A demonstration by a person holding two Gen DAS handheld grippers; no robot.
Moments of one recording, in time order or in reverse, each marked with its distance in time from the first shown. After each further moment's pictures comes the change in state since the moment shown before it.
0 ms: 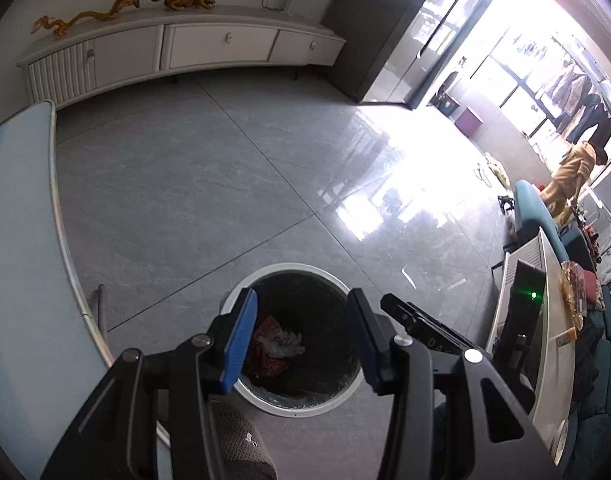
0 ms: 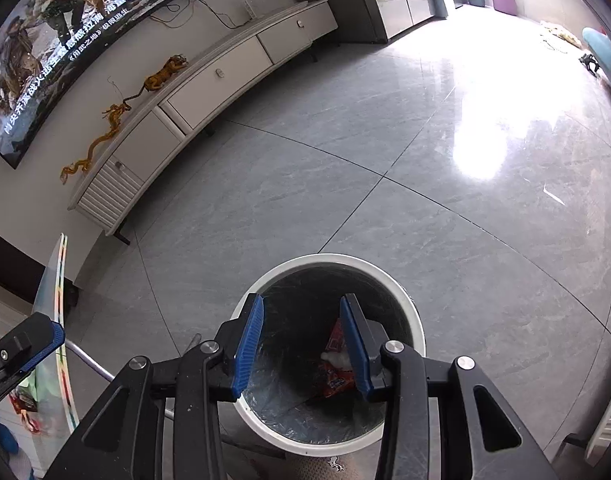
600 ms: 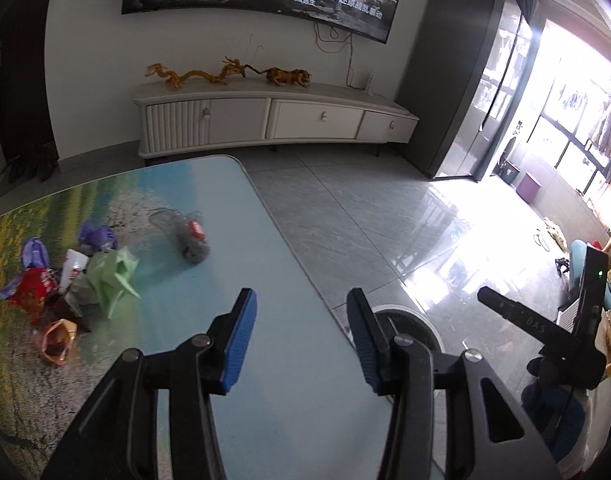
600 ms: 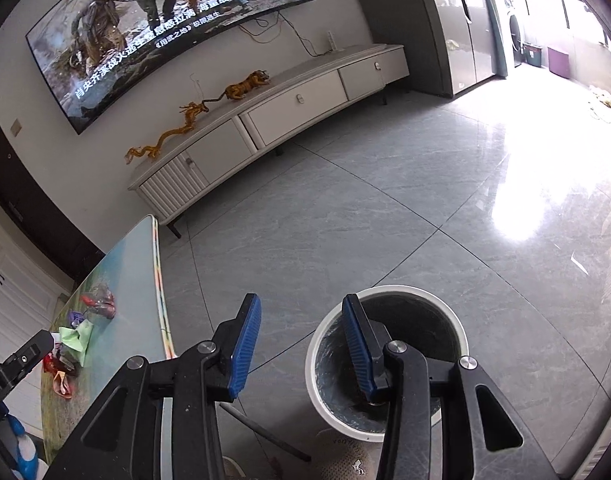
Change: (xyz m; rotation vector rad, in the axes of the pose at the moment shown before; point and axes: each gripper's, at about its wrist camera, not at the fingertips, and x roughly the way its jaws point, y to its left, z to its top) left arm -0.173 0.103 -0.061 -0.078 -0.263 0.270; right arm -0.078 0.107 -0.017 -0.210 -0.103 0.111
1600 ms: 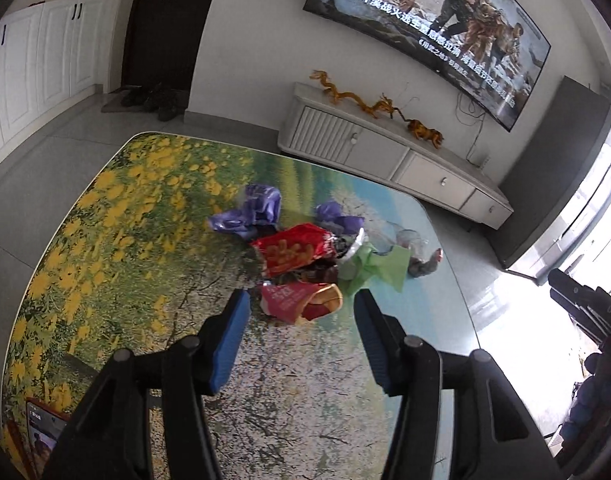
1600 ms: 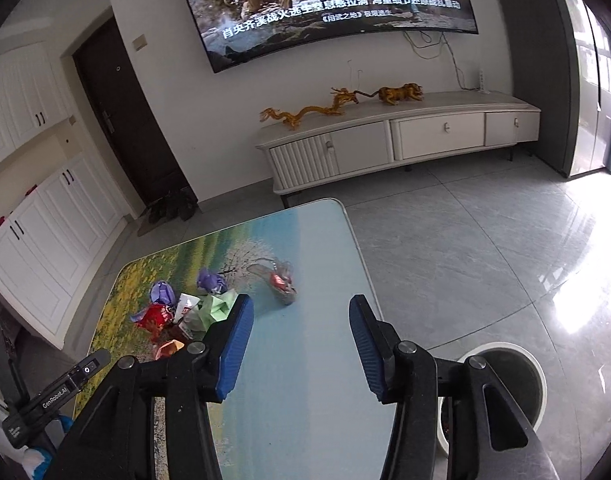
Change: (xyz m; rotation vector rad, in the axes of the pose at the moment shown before) left arm -0.093 0.201 -0.056 -0.406 -0.101 0.241; right arm -0.006 0.221 -0.008 -0.372 0.029 0.262
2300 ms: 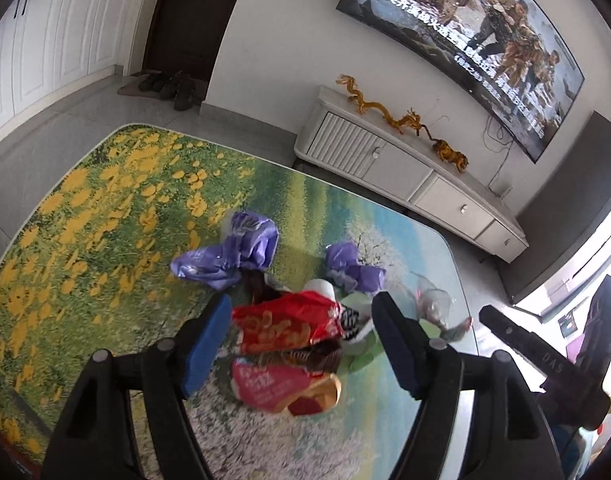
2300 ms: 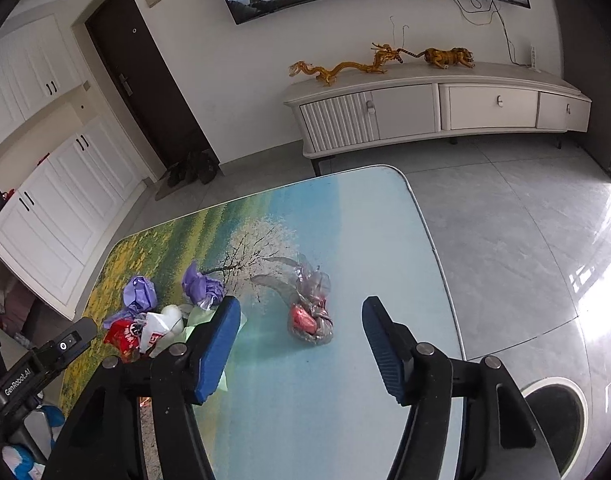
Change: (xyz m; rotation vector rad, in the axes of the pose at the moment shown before) left arm 0.087 -0.006 0.045 -0.128 -0.014 0.029; right arm 0.143 0.010 0.017 -0.054 0.136 0.095
